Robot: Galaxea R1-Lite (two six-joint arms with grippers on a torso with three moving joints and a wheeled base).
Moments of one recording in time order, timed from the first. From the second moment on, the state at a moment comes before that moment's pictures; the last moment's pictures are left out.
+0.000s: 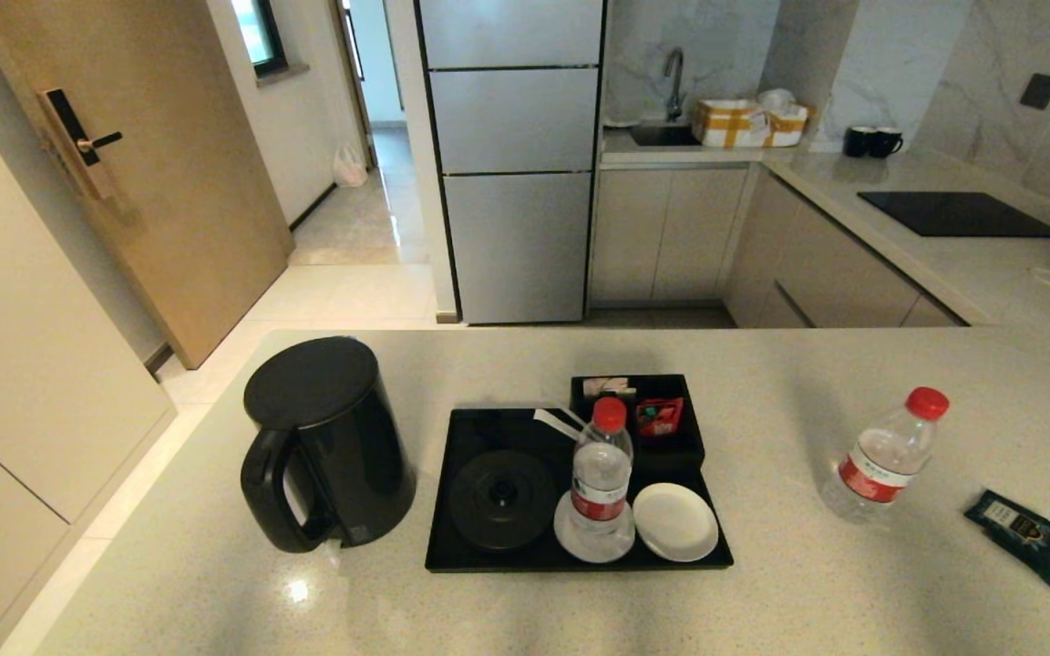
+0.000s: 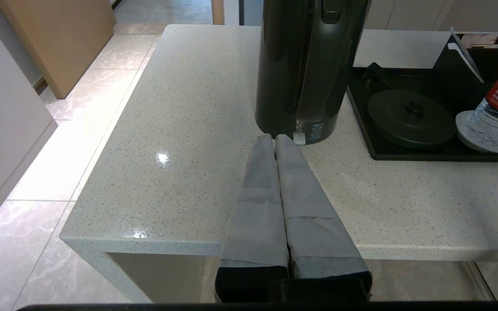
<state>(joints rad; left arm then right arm) 0.00 0.00 0.00 -0.01 0.00 -0.02 0.00 0.00 -0.06 0.16 -0.01 -0.03</state>
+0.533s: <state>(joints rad) 0.00 0.00 0.00 -0.01 0.00 -0.02 0.00 0.00 -0.06 0.16 -0.01 0.00</state>
